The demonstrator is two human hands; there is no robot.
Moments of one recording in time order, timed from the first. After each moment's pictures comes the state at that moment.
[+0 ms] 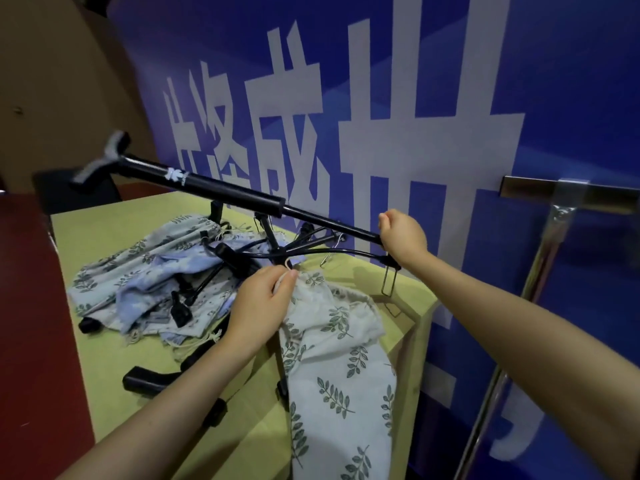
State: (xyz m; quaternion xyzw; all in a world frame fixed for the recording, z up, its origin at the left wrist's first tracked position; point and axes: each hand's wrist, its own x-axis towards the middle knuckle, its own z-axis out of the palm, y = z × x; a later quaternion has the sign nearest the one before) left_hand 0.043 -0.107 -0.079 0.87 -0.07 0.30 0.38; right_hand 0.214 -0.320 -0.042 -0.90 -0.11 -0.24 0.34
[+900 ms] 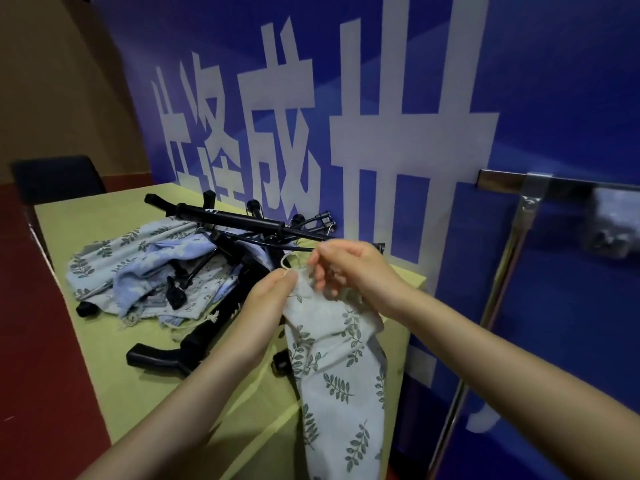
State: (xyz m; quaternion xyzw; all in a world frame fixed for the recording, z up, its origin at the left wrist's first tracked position) left_hand -0.011 -0.143 -0.067 0.74 0.02 0.13 0.66; right_hand 0.048 -0.299 -0.035 -0.68 -0.34 0.10 0.64
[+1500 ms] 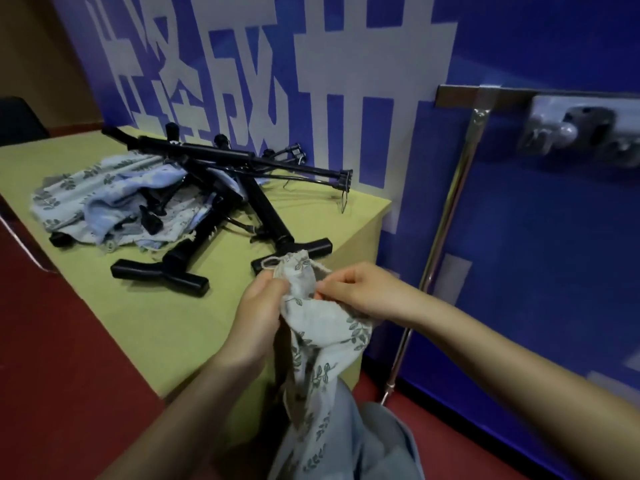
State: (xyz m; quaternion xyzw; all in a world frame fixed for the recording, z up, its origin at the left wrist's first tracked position) left_hand -0.113 -0.191 -0.124 0.65 0.09 0.08 0.75; right_hand -0.071 -0.349 -0.094 -0.84 -0.21 0.17 0.47
